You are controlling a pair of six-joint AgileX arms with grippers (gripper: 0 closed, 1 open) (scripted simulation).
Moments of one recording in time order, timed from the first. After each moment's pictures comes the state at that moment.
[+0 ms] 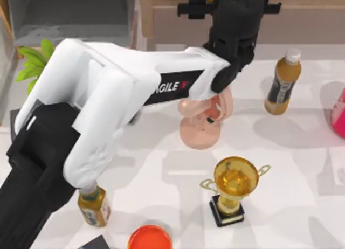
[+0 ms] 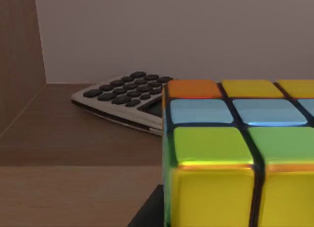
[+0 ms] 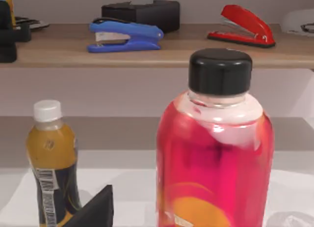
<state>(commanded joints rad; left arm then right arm) -0.75 2.54 1.93 0.61 -0.70 0.01 0.00 0.00 0.00 0.00 0.00 0.00</state>
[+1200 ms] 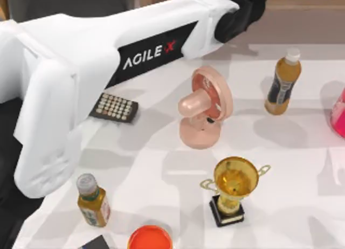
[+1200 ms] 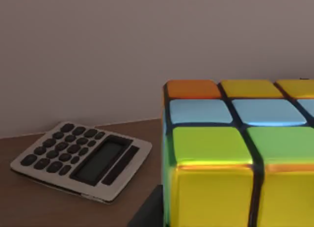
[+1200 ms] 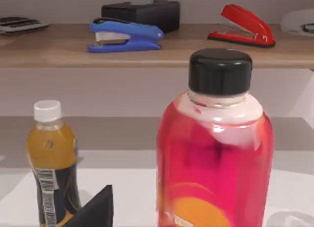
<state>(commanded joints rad) -0.78 2.32 2.02 0.17 -0.53 -0.04 0.00 0.00 0.00 0.00 0.00 0.00</state>
